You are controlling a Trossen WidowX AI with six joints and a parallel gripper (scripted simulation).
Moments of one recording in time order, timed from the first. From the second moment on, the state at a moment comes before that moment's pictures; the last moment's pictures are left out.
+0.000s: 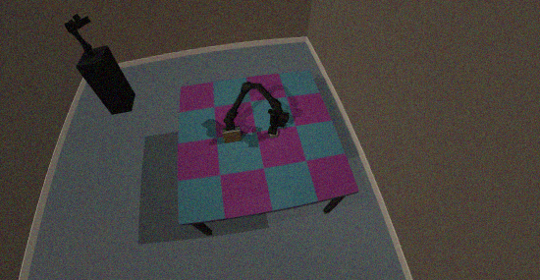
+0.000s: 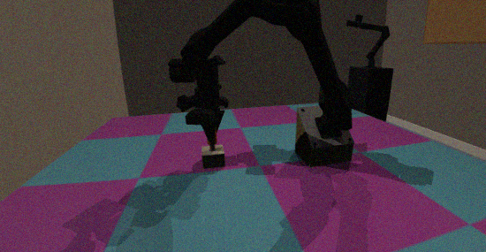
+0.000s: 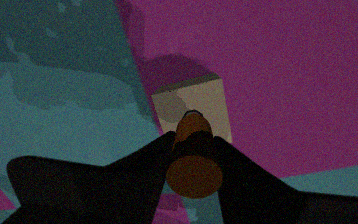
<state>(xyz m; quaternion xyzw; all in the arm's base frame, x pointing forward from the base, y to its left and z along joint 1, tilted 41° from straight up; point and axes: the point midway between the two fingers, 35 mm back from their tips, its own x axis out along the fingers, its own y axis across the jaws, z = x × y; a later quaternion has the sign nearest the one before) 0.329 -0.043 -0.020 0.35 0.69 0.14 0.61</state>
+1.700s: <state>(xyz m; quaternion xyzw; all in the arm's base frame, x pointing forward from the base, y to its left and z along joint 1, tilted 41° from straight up) 0.329 -0.088 0.028 0.24 0.66 0.25 0.66</state>
